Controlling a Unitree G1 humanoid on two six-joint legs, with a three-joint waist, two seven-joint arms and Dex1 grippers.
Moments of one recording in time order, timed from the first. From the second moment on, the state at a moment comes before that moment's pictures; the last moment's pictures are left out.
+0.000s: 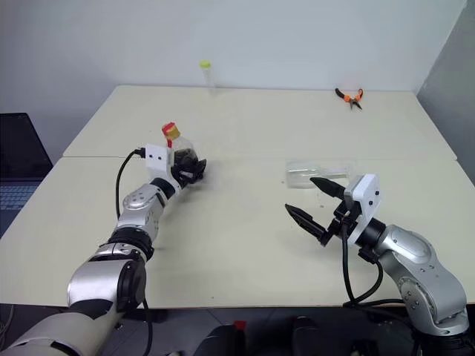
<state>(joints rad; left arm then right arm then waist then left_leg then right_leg) -0.89 0.37 0.19 1.19 -0.13 -0.27 -0.47 -0.09 -0.57 -0.10 -0.59 0.64 0.48 0.59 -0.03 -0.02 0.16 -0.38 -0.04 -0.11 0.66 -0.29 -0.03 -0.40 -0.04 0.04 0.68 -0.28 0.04</state>
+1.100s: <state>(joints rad) -0.54 0.29 -0.17 0.29 -0.20 0.09 -1.00 0.06 -0.55 -0.12 -0.74 0.62 0.50 0.50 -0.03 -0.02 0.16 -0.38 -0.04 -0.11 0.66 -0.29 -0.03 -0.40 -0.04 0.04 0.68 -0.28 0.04</state>
